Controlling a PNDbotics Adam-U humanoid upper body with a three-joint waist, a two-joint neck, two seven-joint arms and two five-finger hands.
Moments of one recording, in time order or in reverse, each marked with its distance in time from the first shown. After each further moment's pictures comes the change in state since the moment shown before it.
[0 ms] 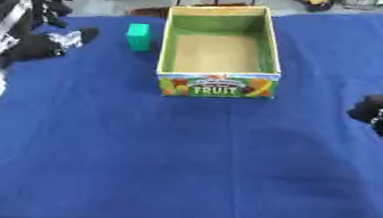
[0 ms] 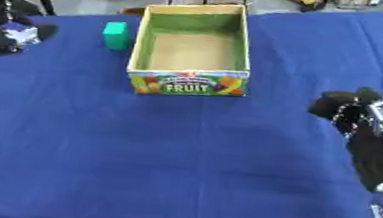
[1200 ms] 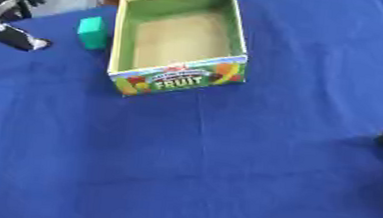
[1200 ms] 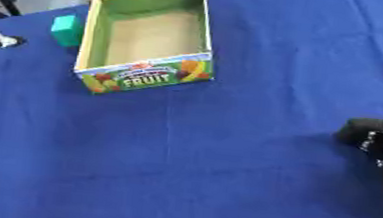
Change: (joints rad) left arm -0.258 0.074 0.223 0.631 -0.716 -0.379 -0.014; right arm -0.047 -0.025 0.013 -0.024 0.053 0.001 0.015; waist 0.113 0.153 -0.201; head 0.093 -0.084
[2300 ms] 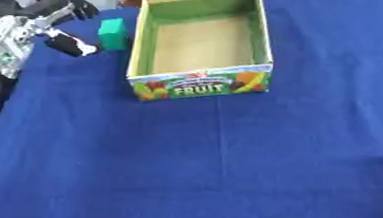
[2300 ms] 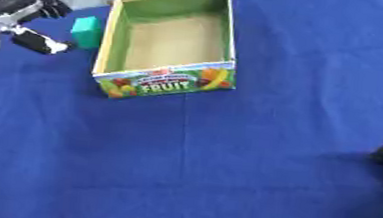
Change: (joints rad) left arm -0.033 -0.028 -0.041 -0.028 0.057 -0.035 -0.075; right arm -0.005 0.014 -0.007 -0.017 0.018 -0.003 -0.005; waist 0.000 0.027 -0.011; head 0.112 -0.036
